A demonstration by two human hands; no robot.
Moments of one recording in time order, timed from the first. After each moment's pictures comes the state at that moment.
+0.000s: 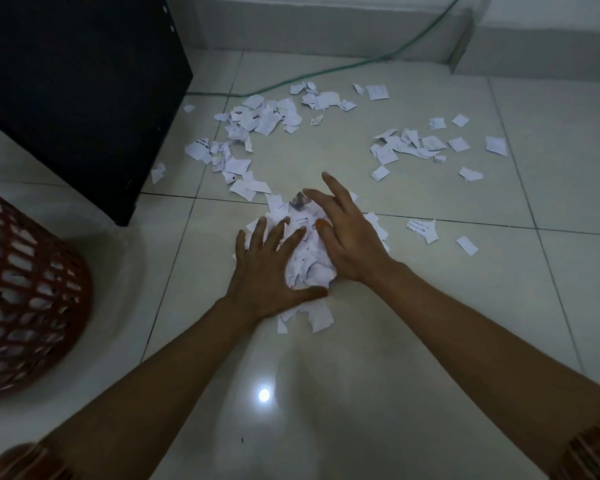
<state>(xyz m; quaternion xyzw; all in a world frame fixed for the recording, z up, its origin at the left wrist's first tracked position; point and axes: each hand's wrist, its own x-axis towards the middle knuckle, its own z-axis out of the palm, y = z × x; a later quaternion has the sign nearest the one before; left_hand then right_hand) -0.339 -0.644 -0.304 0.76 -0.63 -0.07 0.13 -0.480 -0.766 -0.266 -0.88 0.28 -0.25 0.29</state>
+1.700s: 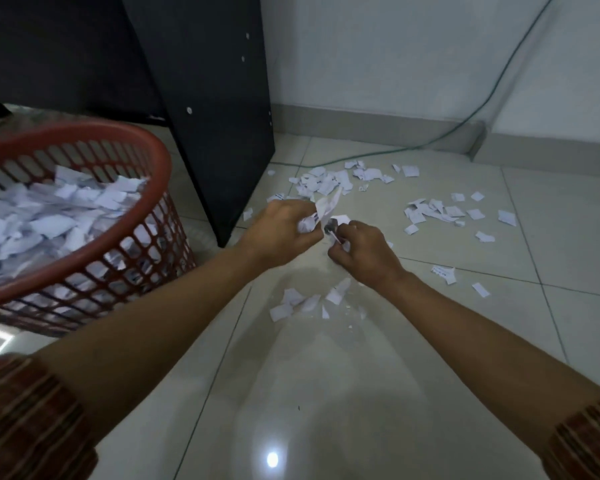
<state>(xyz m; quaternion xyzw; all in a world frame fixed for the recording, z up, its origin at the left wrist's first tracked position) -0.291 -0.595 -0.100 0.67 -0.65 -0.03 0.36 -0.443 -0.704 -0.154 -0.91 0.26 -0.26 0.20</state>
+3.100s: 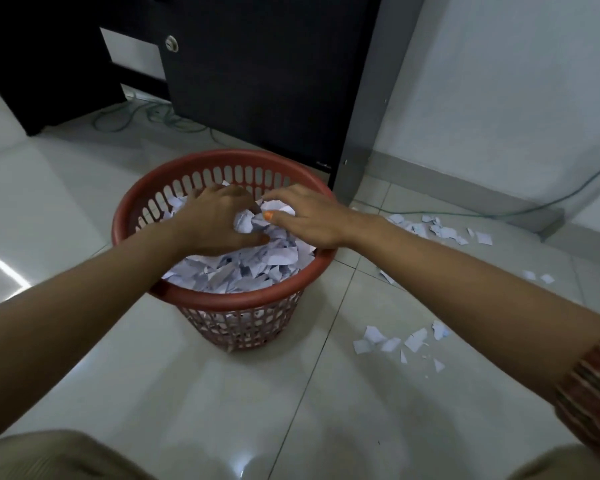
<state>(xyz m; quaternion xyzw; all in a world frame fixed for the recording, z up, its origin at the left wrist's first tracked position) -0.070 -0.391 -0.003 0.85 -0.53 0.00 0.07 -0.195 -0.560 0.010 -0.97 0.07 0.02 0.24</state>
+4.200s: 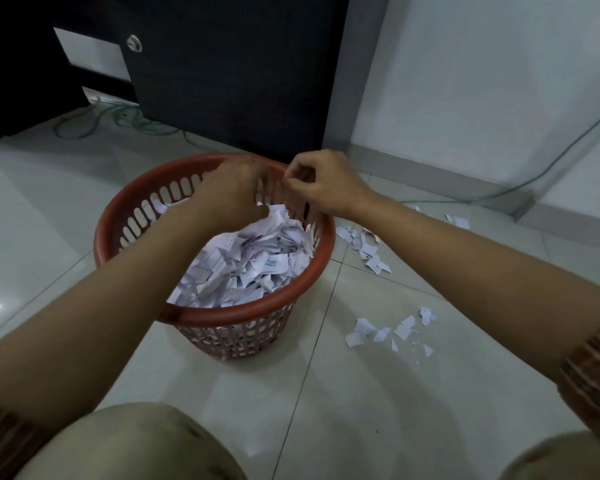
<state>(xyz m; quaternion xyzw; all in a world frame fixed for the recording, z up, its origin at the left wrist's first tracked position) -0.095 -0.442 0.035 0.82 -0.54 0.01 0.19 -0.206 -0.589 0.037 -0.93 0.12 -0.20 0.28</state>
